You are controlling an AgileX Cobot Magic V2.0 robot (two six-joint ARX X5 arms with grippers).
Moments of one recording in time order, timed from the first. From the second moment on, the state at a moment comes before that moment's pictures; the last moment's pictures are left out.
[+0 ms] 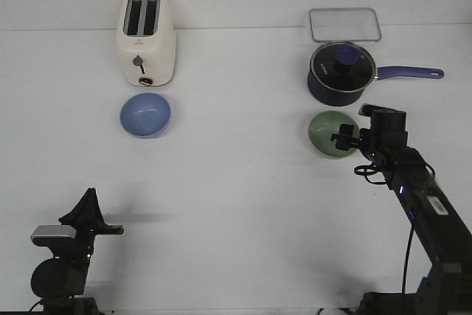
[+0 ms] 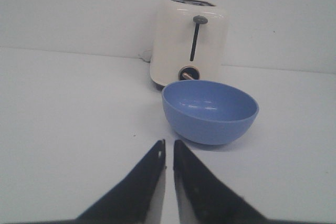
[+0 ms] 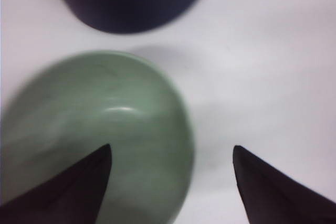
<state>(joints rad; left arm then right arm) 0.01 0.01 0.03 0.15 0.02 -0.09 -0.05 1.48 1.02 -0.38 0.00 0.23</state>
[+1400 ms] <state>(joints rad) 0.01 0.01 0.03 0.15 0.03 -0.09 0.48 1.17 0.81 -0.47 -0.13 0.33</state>
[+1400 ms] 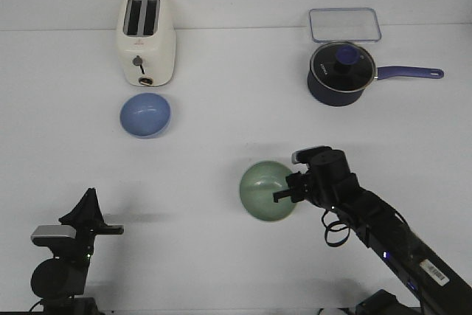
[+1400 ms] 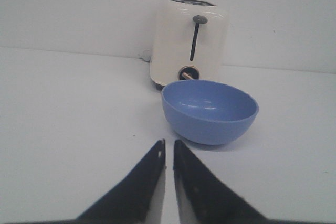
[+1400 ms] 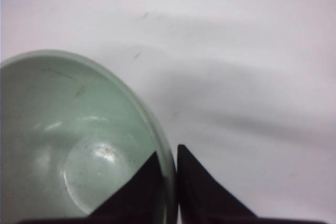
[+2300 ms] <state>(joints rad) 0.01 0.01 0.03 0.15 0.03 -0.34 0.50 1.20 0.81 -0.40 -0.08 0.31</state>
